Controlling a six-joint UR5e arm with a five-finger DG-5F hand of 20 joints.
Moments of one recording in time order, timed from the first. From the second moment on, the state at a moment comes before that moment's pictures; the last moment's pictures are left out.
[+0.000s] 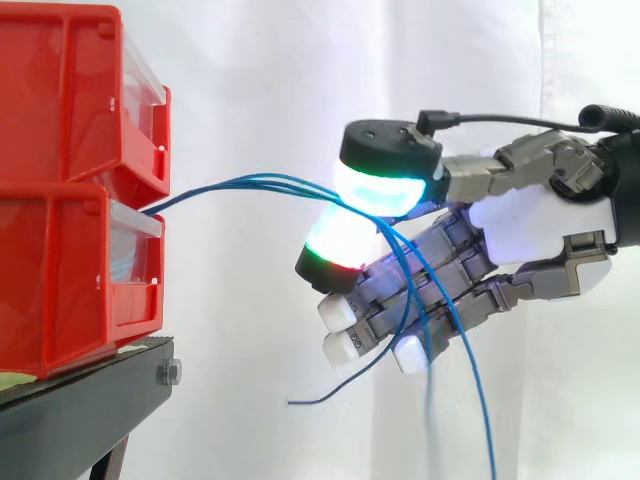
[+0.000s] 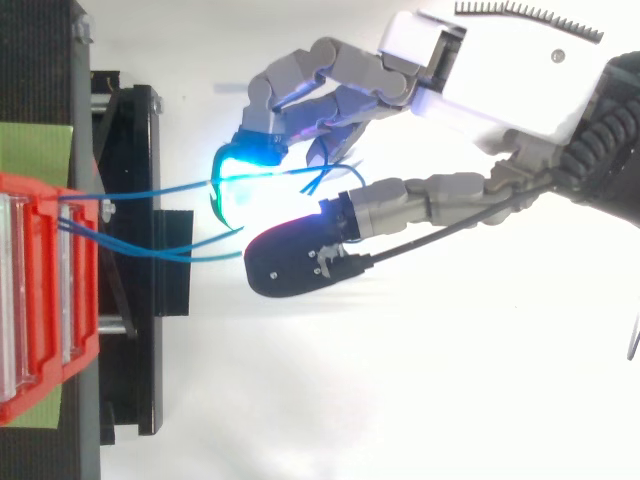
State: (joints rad) arm 0.19 -2.24 -1.11 -3.06 -1.09 -0.25
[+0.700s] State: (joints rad) arm 0.19 -2.23 -1.11 -3.08 -1.09 -0.25
